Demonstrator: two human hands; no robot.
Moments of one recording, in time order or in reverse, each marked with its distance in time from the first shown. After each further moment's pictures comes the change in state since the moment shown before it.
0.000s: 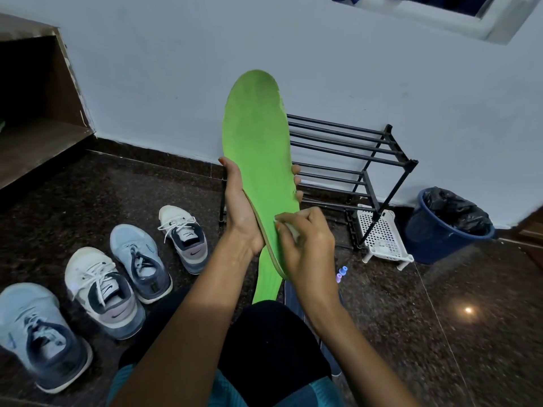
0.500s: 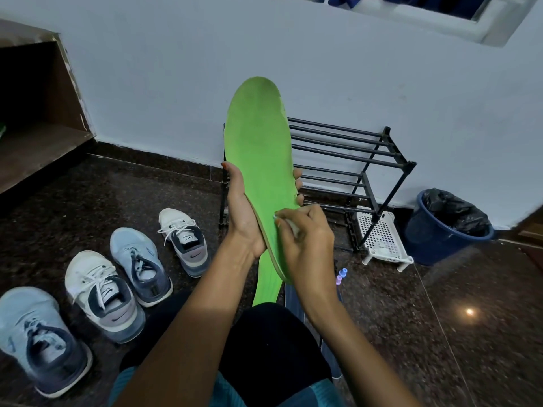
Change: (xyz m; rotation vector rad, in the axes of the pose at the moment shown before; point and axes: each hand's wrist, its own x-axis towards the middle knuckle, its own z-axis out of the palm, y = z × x) left_hand 0.000 -0.003 0.001 0.024 0.003 0.000; right_hand 0.007 -0.003 0.000 0.039 0.005 0.039
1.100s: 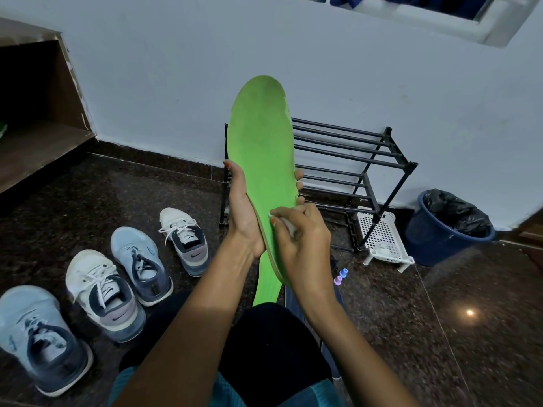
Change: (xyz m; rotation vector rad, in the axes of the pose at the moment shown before) left_hand 0.000 0.002 -0.001 0.020 0.013 0.002; right_hand 0.001 -0.005 0.003 0.071 -0.014 0.011
